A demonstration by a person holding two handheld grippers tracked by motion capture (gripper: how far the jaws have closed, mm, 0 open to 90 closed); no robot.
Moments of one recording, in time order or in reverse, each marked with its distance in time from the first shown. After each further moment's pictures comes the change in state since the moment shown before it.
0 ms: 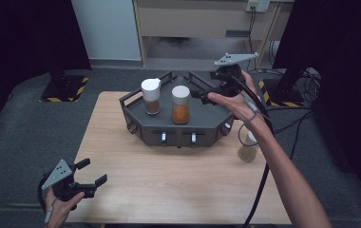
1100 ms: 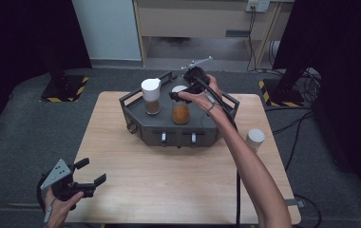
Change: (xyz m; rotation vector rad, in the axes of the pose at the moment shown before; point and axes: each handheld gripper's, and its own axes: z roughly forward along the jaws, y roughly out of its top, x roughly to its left) left arm 0.002 -0.001 -0.002 -0.008 0.004 -0.008; right arm -0.014 0.012 0.126 0.189 -0.031 0.073
